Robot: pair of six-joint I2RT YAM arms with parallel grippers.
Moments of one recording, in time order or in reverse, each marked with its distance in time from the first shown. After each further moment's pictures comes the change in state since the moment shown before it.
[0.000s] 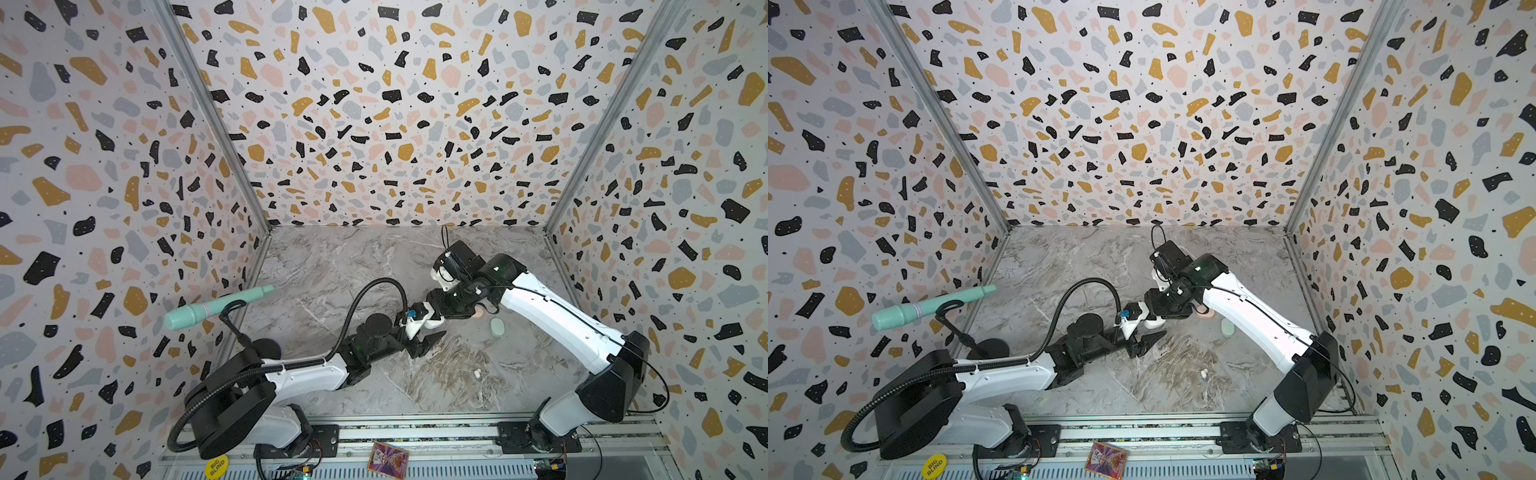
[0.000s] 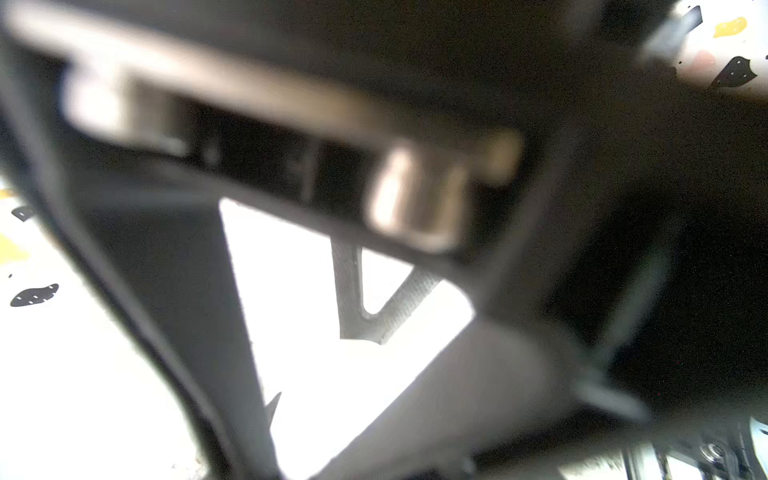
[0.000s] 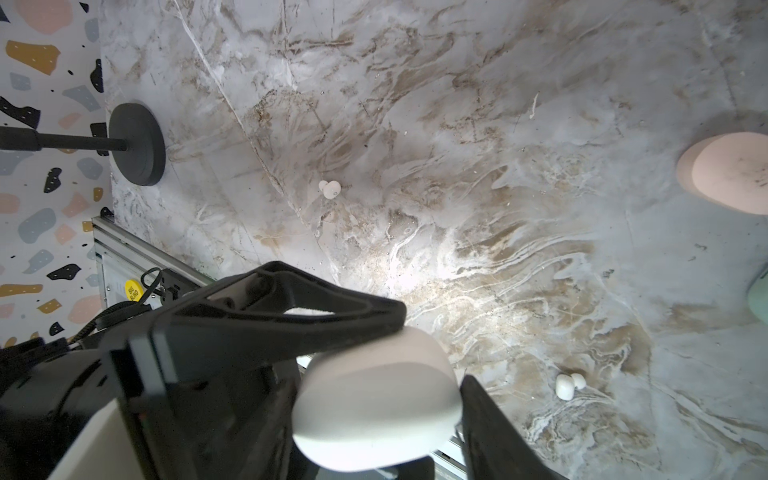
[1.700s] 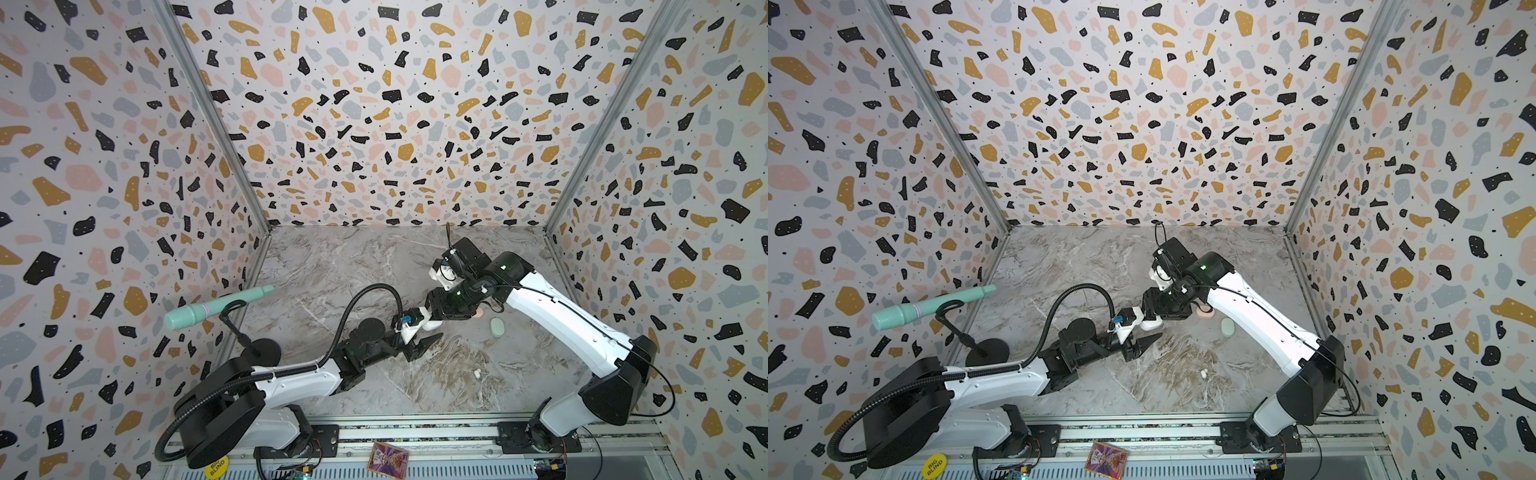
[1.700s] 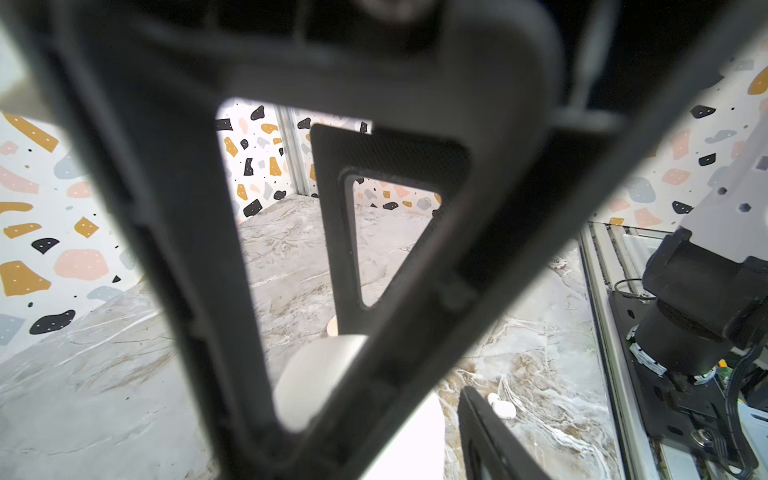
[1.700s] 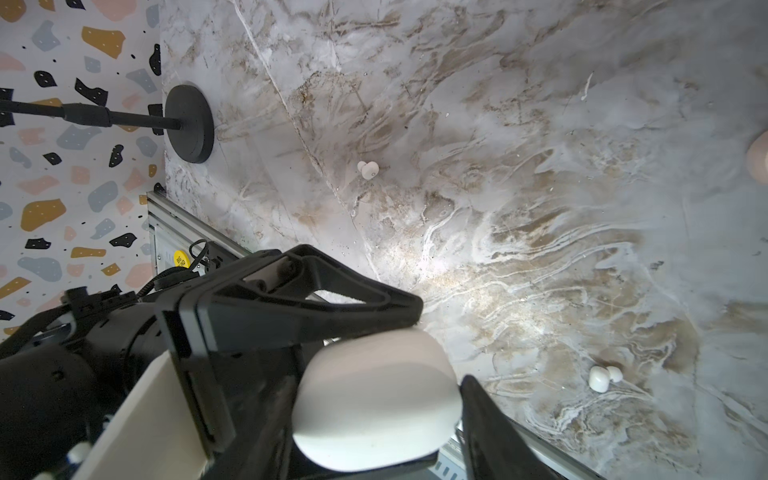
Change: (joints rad) left arm -0.005 -0.065 -0.053 0.031 0.022 0.033; right arm -0.010 -0.020 0.026 -0.028 -0.103 -0.013
